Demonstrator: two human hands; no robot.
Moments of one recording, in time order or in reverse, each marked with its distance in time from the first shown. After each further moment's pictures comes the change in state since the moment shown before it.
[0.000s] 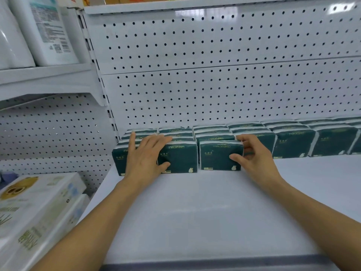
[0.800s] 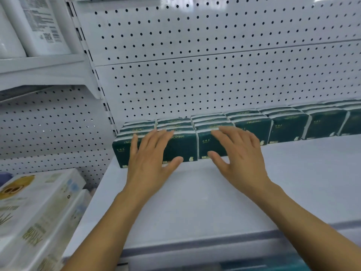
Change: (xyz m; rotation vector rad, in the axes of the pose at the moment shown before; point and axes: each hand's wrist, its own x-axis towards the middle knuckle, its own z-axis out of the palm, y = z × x) left_hand -0.035 0.031 -0.040 -0.213 -0.013 -0.050; right_hand -0.052 -0.058 0.039 -0.784 0.153 -0.405
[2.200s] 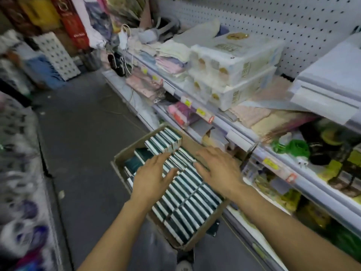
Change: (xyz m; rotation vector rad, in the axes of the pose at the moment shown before) left_hand -0.538 0.000 -0.136 0.239 -0.230 -1.165; right_hand -0.301 -0.346 0.029 0.732 -0.754 -0.780
